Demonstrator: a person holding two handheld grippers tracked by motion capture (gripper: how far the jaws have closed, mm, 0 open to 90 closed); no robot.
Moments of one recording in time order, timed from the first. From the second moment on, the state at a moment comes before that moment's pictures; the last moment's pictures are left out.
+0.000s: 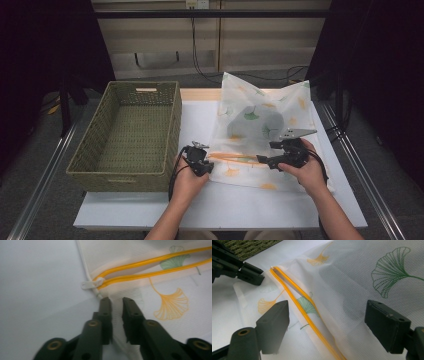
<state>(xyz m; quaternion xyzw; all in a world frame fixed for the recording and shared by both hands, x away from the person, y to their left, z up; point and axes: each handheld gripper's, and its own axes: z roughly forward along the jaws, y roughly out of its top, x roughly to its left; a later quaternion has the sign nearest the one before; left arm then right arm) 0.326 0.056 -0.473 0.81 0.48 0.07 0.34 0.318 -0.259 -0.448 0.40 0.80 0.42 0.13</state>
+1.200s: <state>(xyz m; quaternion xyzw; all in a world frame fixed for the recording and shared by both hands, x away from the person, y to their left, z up) 0.320 0.052 -0.448 0.82 0.43 0.05 0.38 0.345 -0.164 -0.428 0.33 0.84 0.42 0.11</state>
